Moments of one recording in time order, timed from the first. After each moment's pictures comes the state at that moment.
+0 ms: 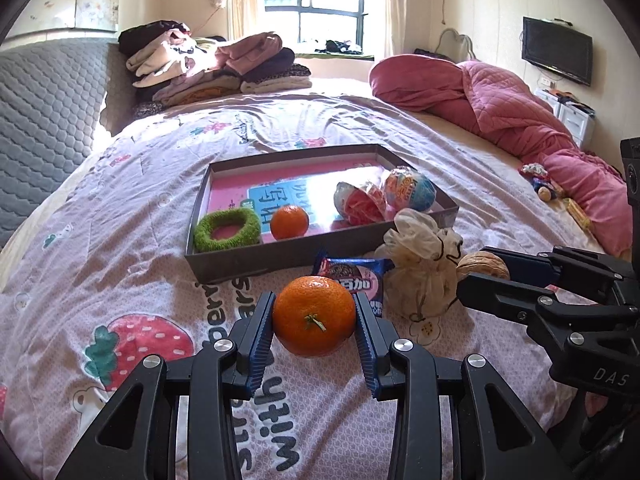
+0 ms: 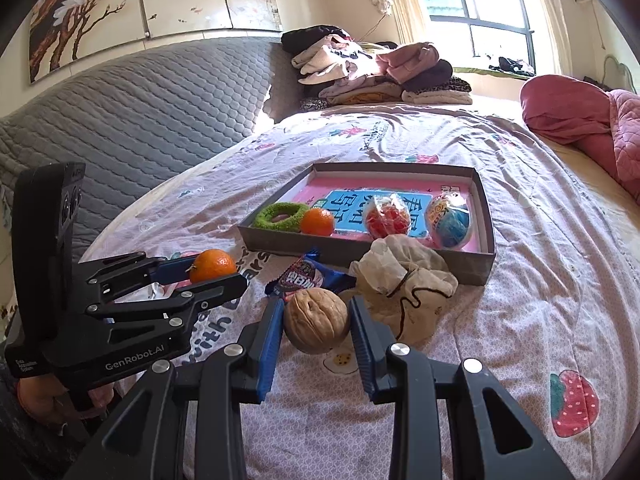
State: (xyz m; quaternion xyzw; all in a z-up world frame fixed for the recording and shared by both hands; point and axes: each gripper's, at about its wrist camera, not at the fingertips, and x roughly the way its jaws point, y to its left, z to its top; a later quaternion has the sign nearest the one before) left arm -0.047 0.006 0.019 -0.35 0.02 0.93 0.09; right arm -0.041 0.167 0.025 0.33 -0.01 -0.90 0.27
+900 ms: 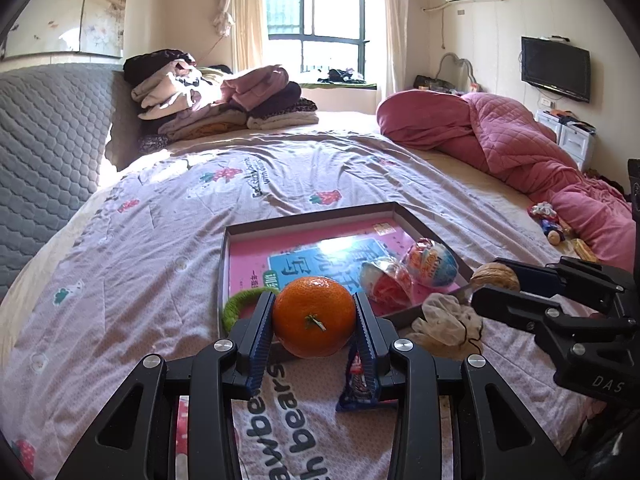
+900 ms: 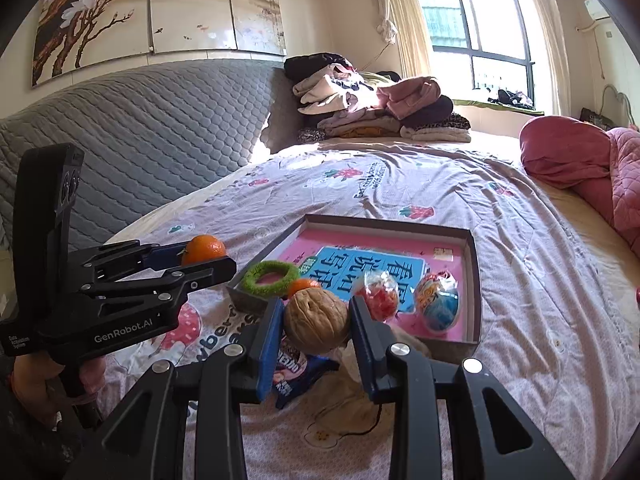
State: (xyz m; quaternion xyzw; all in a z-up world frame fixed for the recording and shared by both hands) left arm -0.091 -0.015 0.068 -0.30 0.02 0.95 0.09; right arm -0.078 0.159 0.066 0.28 0.01 -0.92 0.26
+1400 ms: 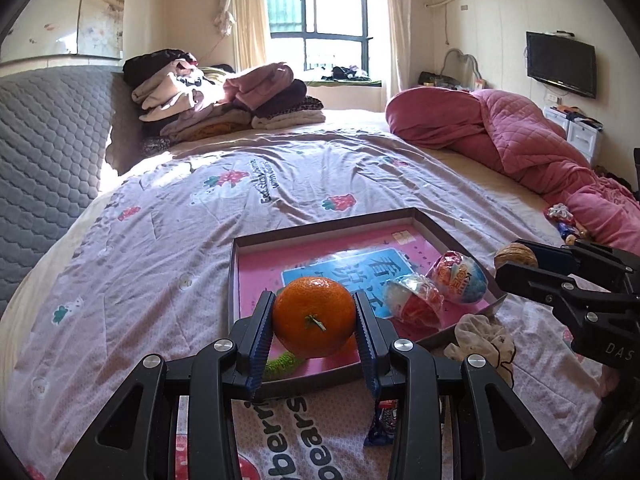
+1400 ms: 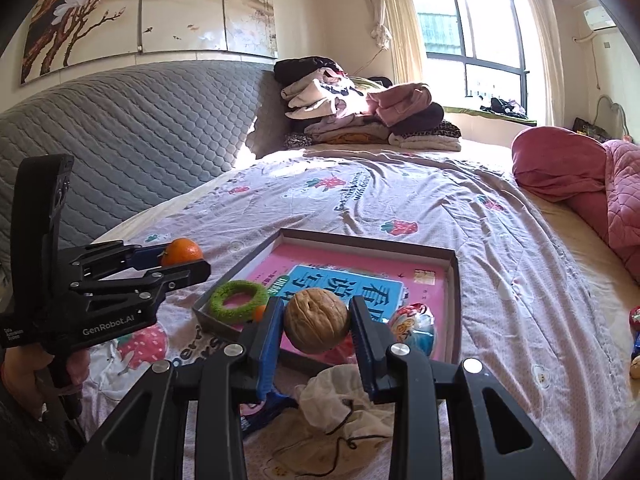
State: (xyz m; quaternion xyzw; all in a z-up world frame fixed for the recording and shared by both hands) left arm -0.132 -0.022 0.064 -0.30 0.04 0.95 0.08; right arm -0.121 0.168 0.066 0.28 0.02 -0.93 0.24
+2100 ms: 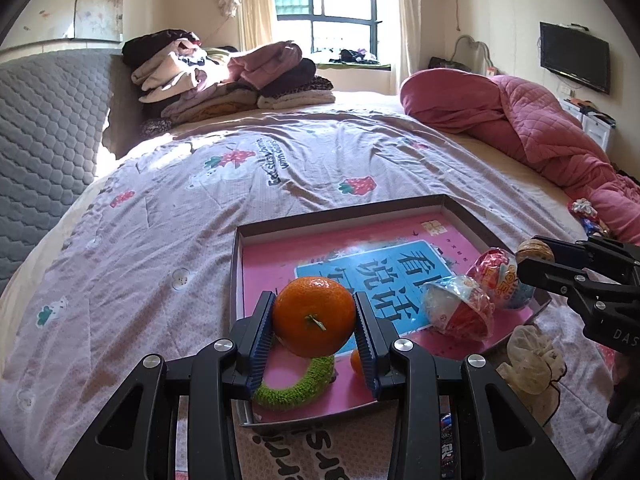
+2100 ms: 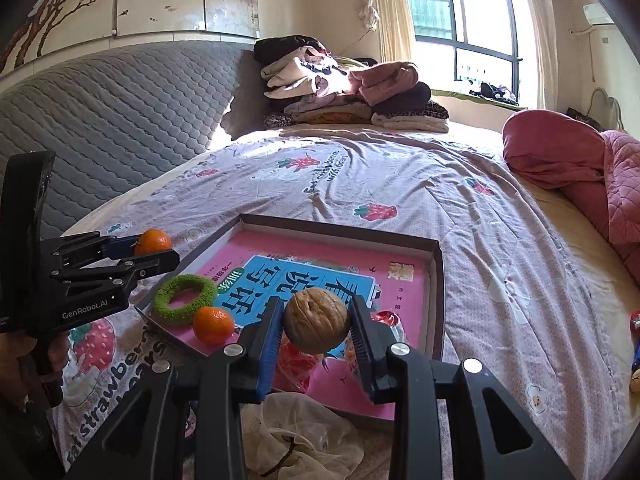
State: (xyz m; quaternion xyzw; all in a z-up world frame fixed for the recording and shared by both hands) left arm -0.186 -0.029 0.029 -0.34 0.03 0.94 0.07; right arm -0.174 0.174 0.033 0.32 0.04 -0.92 0.21
